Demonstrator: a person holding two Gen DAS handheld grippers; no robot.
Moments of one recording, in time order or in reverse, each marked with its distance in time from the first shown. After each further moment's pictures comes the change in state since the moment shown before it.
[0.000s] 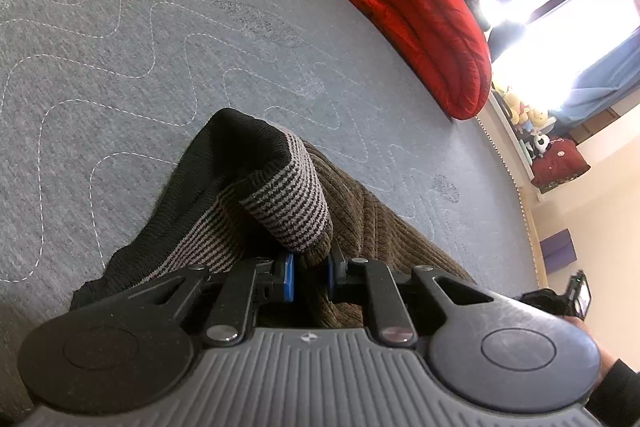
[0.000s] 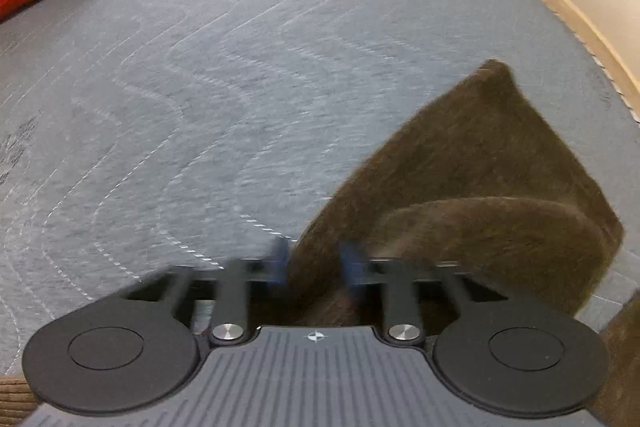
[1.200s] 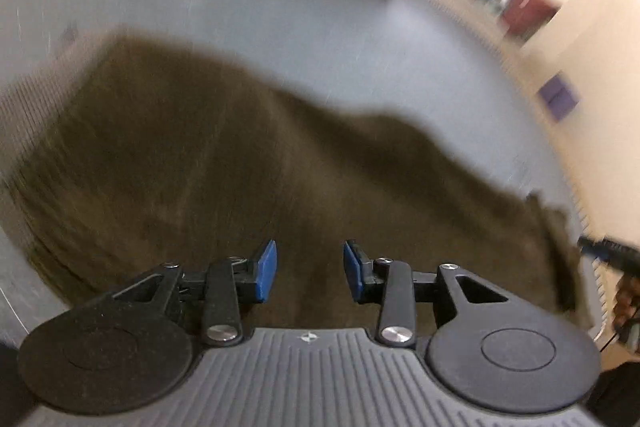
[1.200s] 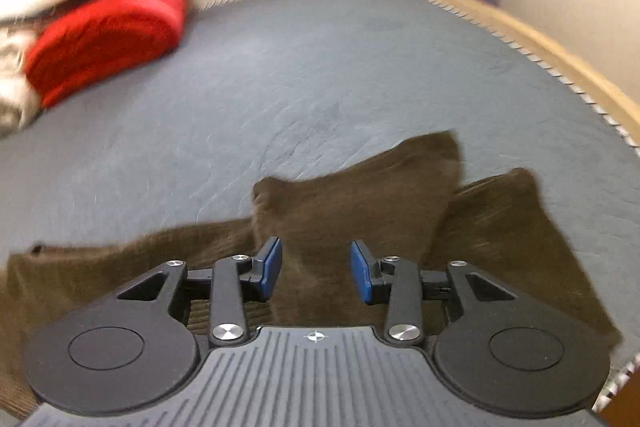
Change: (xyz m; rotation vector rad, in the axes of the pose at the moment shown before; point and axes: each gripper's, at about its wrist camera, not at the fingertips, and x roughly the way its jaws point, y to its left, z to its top) left arm -0.014 -0.081 -0.098 0.387 0.247 0.063; right arm -0.145 -0.187 -0.183 0.024 -0.232 0.222
